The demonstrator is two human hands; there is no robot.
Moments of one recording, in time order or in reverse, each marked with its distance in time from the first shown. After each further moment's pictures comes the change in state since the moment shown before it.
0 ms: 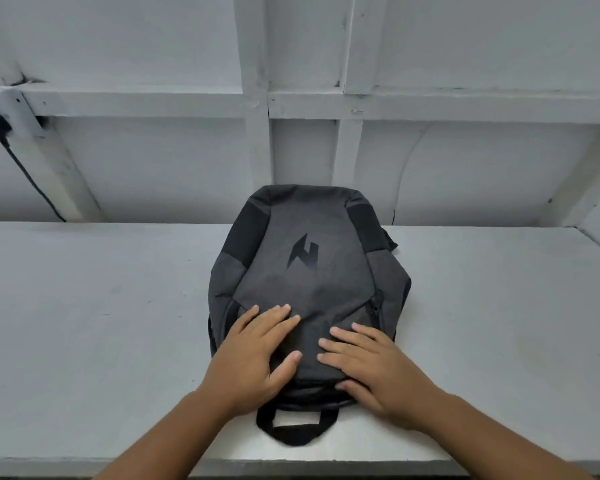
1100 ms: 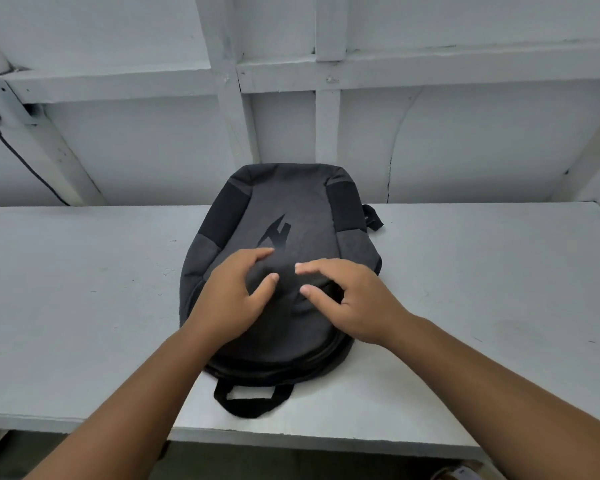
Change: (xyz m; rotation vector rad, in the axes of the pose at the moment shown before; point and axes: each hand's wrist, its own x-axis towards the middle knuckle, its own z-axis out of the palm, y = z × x) left_hand 0.064 0.044 -0.021 -0.220 0.252 -0.253; right_hand 0.034 0.035 -0.062 0.551 0.309 0.170
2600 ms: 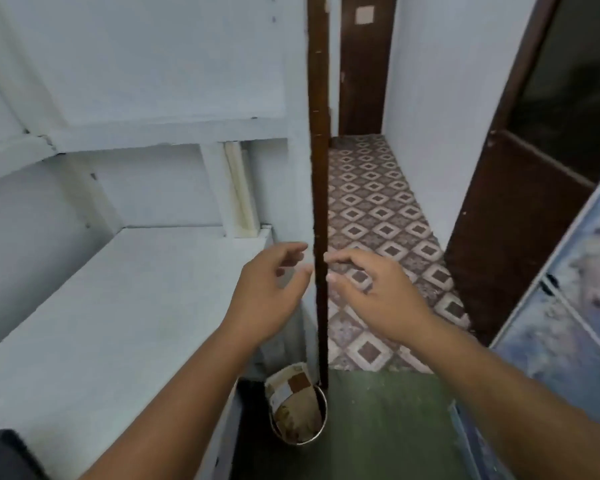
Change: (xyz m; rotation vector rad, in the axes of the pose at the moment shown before) left_hand -0.108 0.339 0.116 -0.742 -0.979 1.004; right_hand -0.317 -0.230 -0.092 -0.634 1.175 1.021
